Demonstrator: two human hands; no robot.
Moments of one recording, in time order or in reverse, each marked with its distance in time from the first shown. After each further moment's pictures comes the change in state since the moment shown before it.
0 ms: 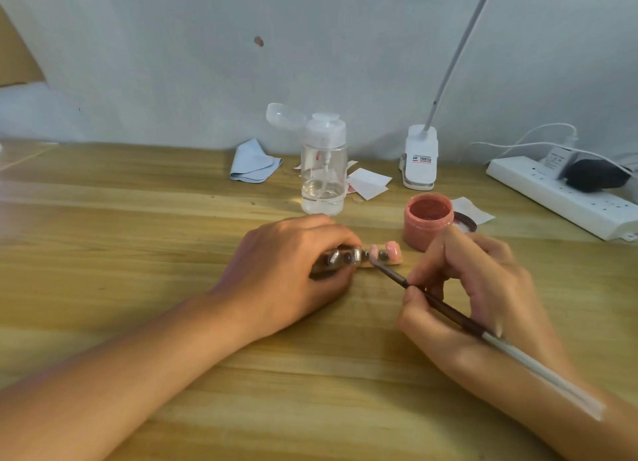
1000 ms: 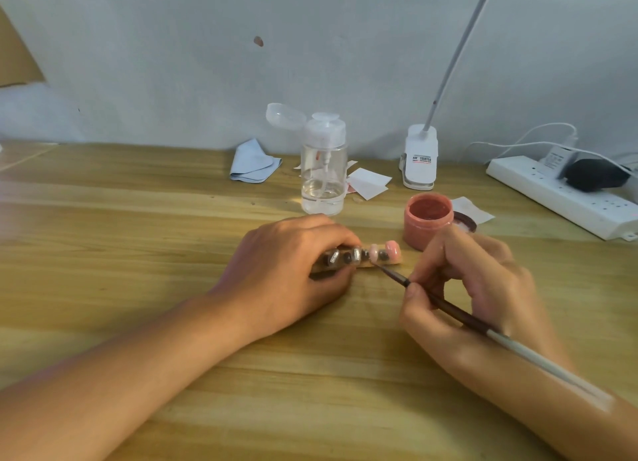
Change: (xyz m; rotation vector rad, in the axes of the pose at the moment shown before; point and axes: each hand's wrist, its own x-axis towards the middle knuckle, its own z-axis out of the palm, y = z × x) left_hand -0.001 0.000 0.000 0.005 0.009 0.007; right_hand 0.000 0.001 0.000 0.019 0.002 -0.016
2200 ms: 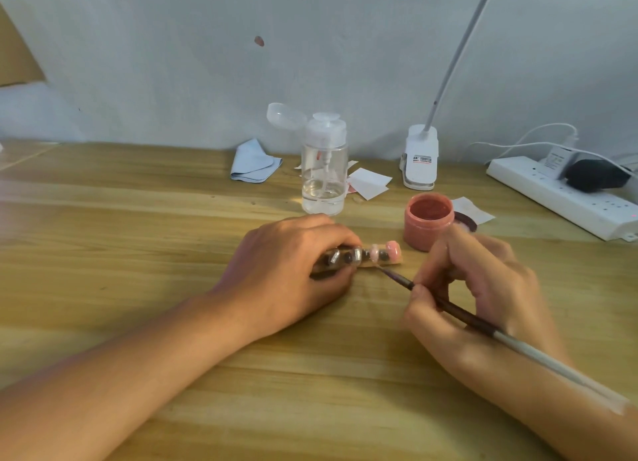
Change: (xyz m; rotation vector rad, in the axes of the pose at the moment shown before) left_hand 0.001 0.002 -0.001 -0.003 -0.016 -0.017; right_hand -0.001 0.001 0.000 -0.007 0.014 0.016
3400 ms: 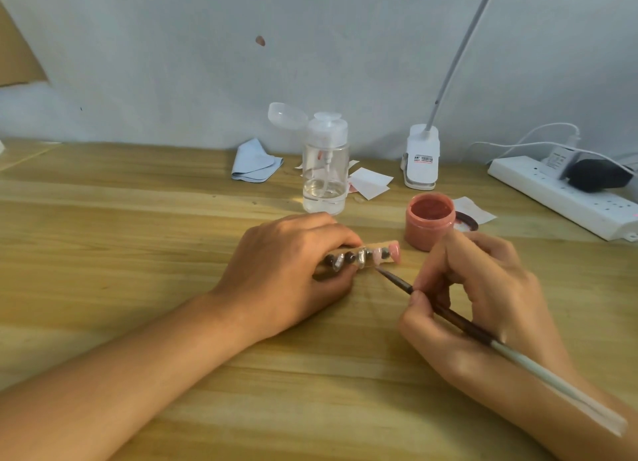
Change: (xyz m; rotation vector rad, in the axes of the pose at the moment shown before) left_hand 0.000 -0.001 0.003 0.057 0.092 0.076; right_hand -0.002 0.000 0.001 -0.068 0.027 -0.053
